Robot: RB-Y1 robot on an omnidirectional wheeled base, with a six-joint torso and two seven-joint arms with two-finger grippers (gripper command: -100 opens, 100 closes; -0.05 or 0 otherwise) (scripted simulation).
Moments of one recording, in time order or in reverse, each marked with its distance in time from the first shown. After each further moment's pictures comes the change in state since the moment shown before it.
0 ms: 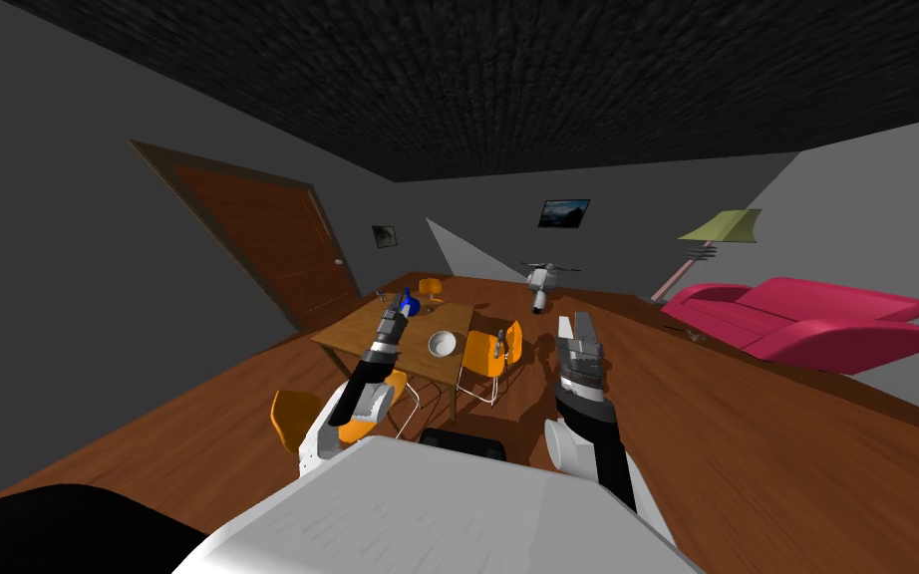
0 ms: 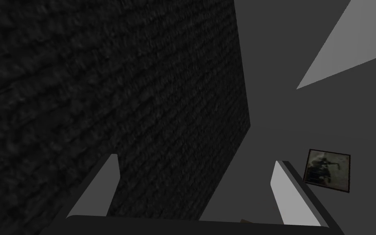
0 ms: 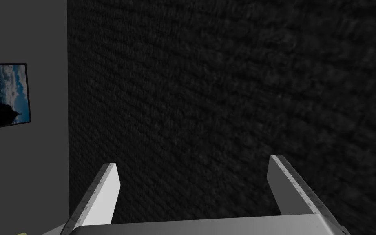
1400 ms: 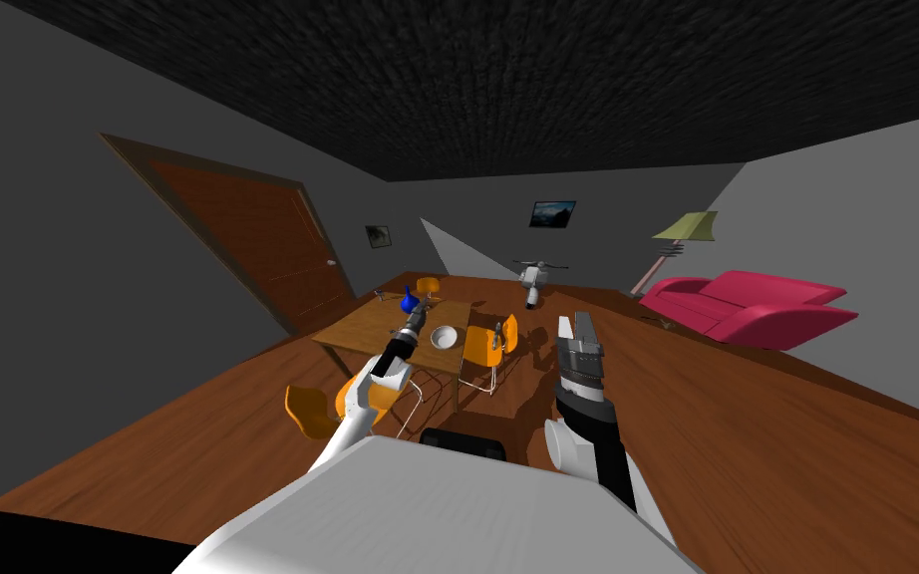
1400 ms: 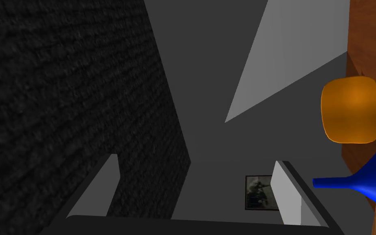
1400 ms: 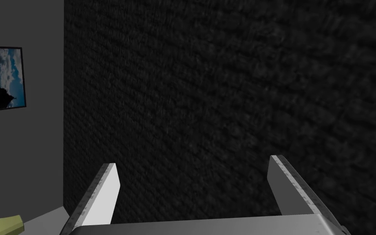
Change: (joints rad) left arm -0.262 0.046 -0.039 0.256 -0.024 0.312 0.001; right arm 0.000 0.000 0.000 0.000 0.000 0.000 0.000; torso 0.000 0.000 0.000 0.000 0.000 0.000
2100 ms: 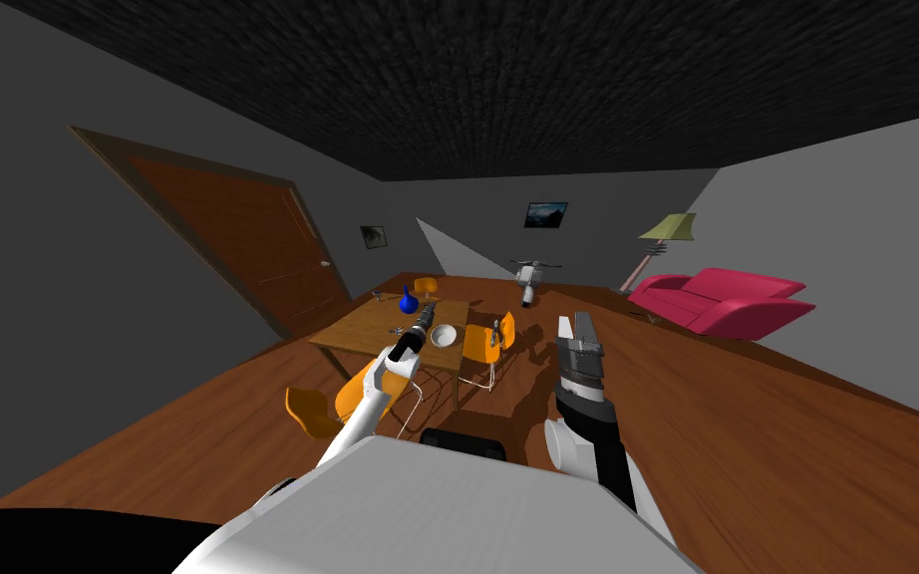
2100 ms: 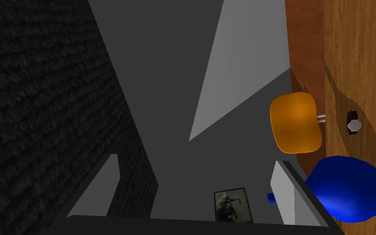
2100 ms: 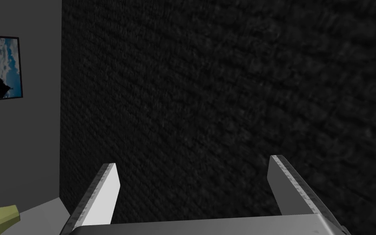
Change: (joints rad) left arm -0.132 -0.012 -0.018 0.154 -0.011 0.169 -0.006; right arm 0.000 0.000 0.000 0.000 0.000 0.000 0.000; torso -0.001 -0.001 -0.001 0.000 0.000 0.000
